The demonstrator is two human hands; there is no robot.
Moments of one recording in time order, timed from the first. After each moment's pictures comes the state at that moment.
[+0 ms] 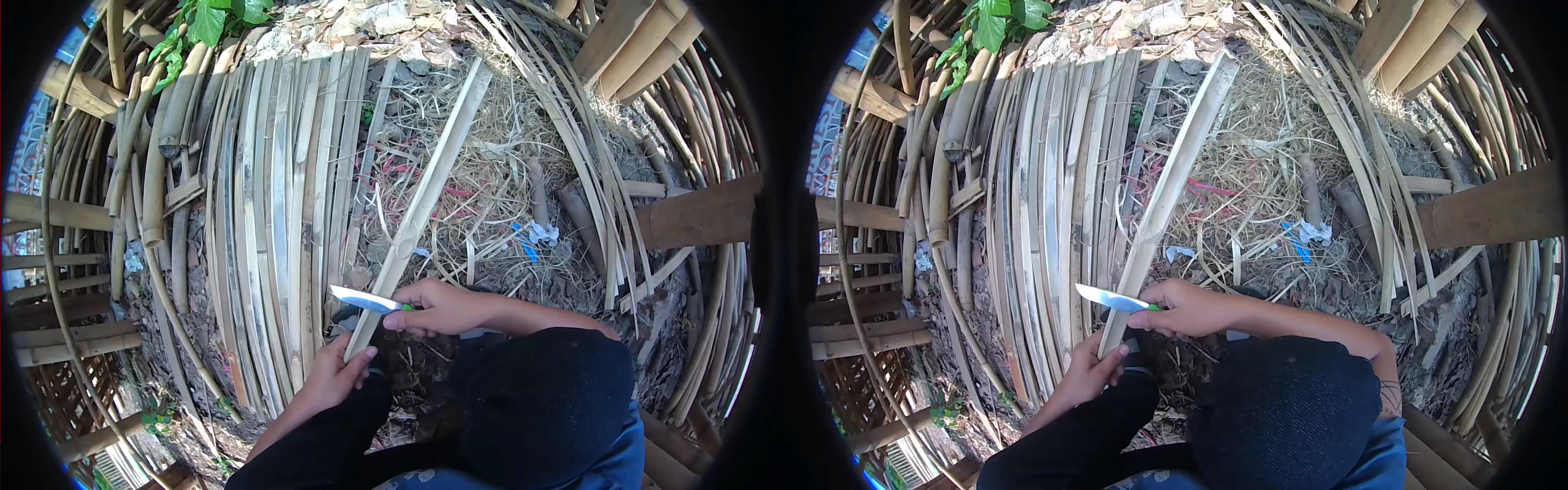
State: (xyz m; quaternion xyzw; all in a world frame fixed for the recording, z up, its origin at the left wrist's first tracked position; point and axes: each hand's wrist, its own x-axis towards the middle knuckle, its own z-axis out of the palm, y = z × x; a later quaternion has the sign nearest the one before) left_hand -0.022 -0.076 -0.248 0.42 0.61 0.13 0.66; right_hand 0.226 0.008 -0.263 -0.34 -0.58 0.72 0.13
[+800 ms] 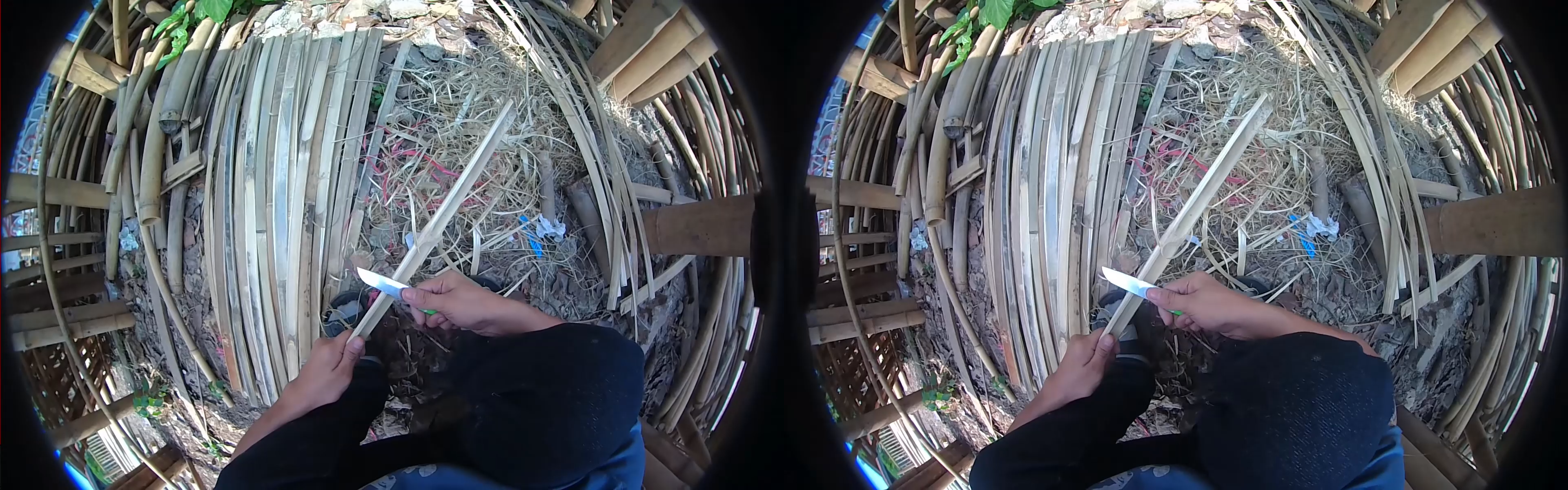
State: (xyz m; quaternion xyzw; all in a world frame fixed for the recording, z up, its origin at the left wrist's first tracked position) left_hand -0.035 -0.085 -0.254 0.62 0.55 0.11 0.55; right_hand 0.229 -0.006 -0.256 -0.43 -0.30 0.84 0.08
